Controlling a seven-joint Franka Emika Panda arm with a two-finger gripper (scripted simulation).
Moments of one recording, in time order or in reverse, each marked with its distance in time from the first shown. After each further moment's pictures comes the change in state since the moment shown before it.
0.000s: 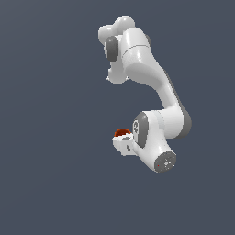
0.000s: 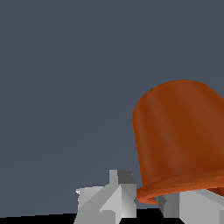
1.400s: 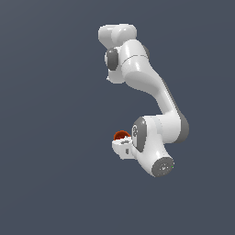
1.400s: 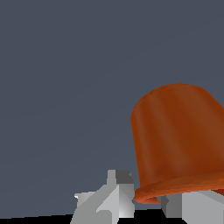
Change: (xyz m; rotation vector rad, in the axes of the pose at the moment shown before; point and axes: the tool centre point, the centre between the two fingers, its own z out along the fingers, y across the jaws) arm 0.017 0.005 0.006 0.000 0.003 0.001
